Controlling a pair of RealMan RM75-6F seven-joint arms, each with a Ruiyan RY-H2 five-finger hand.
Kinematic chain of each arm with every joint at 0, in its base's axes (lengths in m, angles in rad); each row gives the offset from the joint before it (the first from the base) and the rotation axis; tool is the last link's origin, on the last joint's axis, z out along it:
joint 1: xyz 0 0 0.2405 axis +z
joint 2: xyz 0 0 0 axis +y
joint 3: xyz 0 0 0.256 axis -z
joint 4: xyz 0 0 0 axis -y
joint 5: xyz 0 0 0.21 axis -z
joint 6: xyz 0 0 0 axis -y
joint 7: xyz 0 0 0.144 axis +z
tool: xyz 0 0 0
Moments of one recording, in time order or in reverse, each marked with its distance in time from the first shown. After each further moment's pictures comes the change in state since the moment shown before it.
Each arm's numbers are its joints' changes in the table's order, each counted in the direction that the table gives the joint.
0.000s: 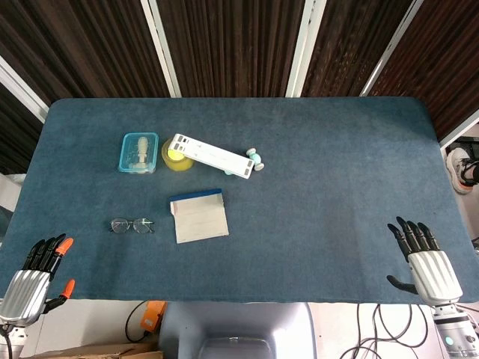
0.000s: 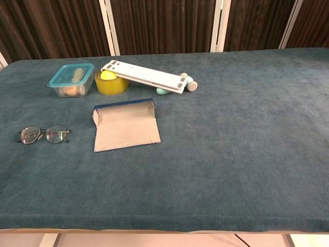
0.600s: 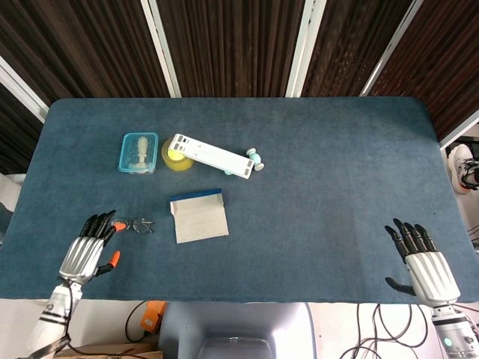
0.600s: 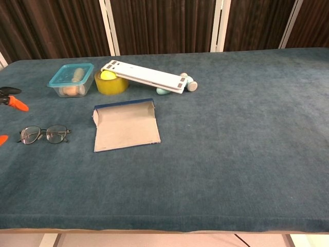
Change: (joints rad) left arm -0.206 -0.206 0.200 -0.030 0.203 0.353 0.160; right arm 0.001 -0.001 0.005 0.001 0.007 0.008 -0.010
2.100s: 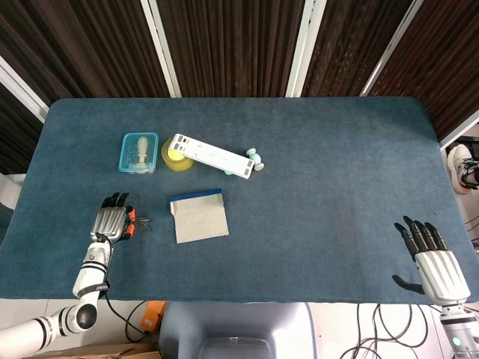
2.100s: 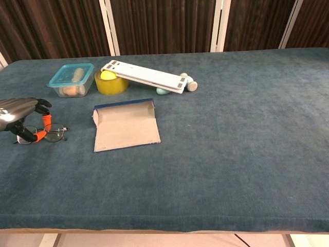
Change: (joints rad) left arm -0.270 -0.205 0.132 -0.249 0.537 0.271 0.360; right arm -0.008 0.026 -0.010 -0.001 -0.019 -0.006 0.038
